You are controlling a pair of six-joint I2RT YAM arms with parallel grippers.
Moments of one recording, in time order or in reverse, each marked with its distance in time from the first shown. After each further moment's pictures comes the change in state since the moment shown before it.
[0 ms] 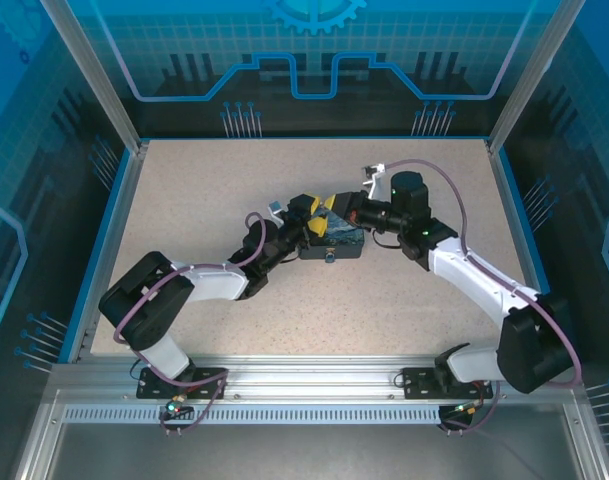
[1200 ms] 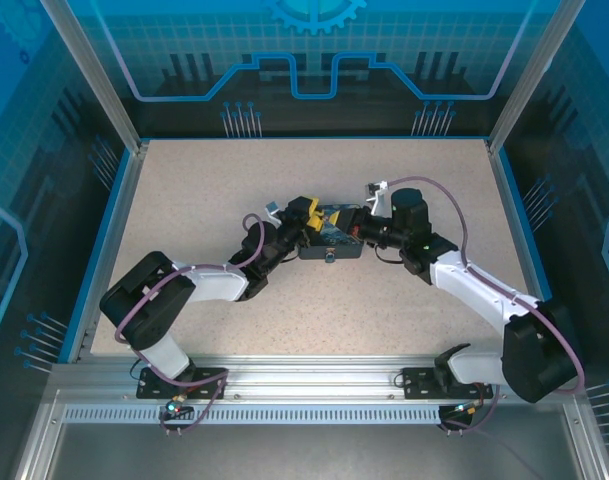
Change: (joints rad) left arm 0.001 0.005 -0.012 0.047 -0.055 -0.021; right arm 0.002 -0.061 -0.142 0.026 0.041 0.021
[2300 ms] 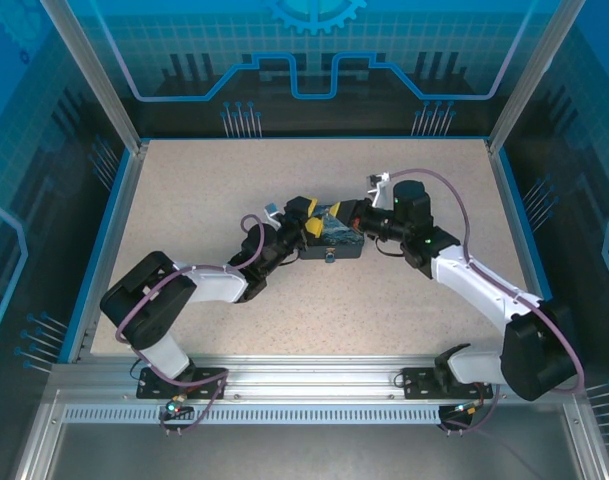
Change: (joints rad) left arm 0.001 0.003 -0.021 -0.002 0.008 0.060; right arm -0.013 0.018 0.072 -0.024 -0.003 -0.003
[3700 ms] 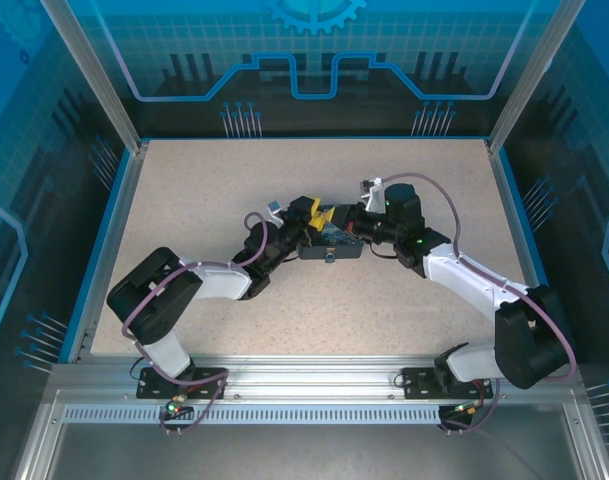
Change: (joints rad) left arm 0.000 0.042 0.034 0.043 -0.001 -0.037; right arm 0.021 0.059 -0.026 0.037 0.008 0.008
